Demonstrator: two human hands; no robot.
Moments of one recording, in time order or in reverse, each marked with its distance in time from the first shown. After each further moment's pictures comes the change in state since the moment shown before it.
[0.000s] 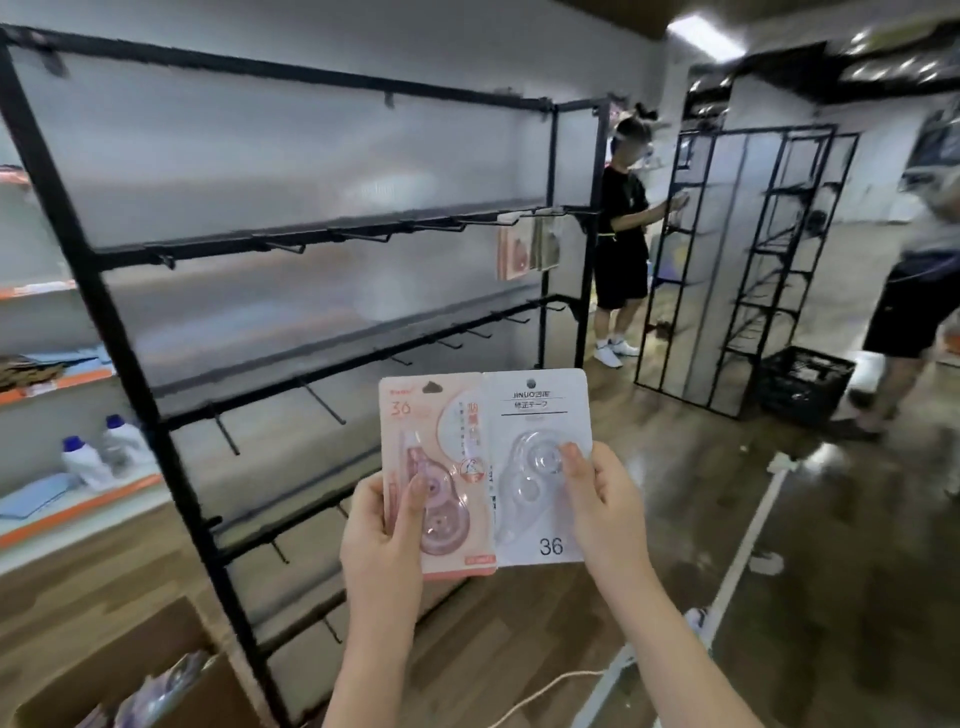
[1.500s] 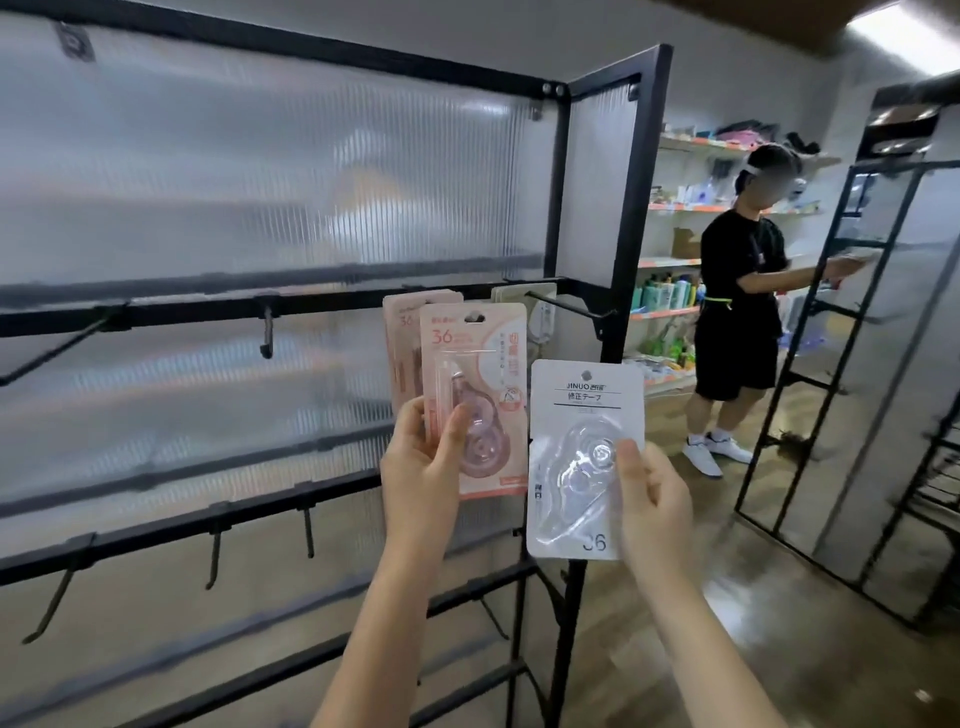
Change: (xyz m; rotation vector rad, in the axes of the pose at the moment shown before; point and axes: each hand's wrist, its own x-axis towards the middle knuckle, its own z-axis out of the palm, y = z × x) left_hand 0.432 -0.143 0.504 0.019 0.128 0.141; right_hand 0.636 0.248 -0.040 0.117 -0.147 -0.144
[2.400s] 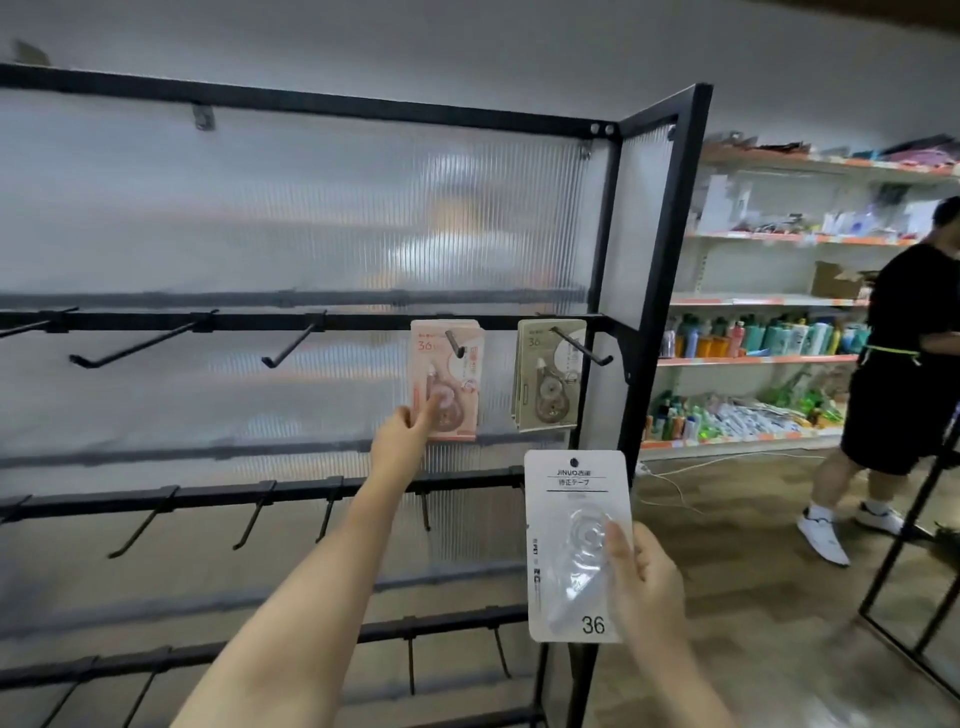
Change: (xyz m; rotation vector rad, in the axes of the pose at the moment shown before) left_hand 0.096 -0.064 -0.001 0.556 0.132 -0.284; right_hand 0.030 0.066 -0.037 0.086 -0.366 0.123
